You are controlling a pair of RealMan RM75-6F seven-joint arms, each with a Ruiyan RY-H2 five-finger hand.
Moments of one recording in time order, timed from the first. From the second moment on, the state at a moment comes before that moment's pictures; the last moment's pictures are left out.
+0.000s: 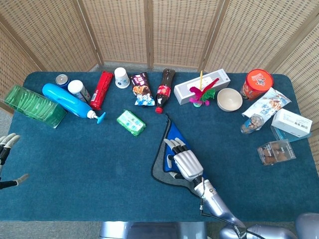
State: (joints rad) left arm -0.09 -0.95 -0.01 -1.67 1.53 1.46 -0.19; right arm 0.56 -1.71 0.13 -1.59 -1.33 1.08 -0.33
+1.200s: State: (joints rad) left arm -0.08 -0.95 -0.01 -1.66 1.53 1.47 -0.21; right arm 0.60 -1.78 0.12 -1.56 -1.28 1.04 -0.35
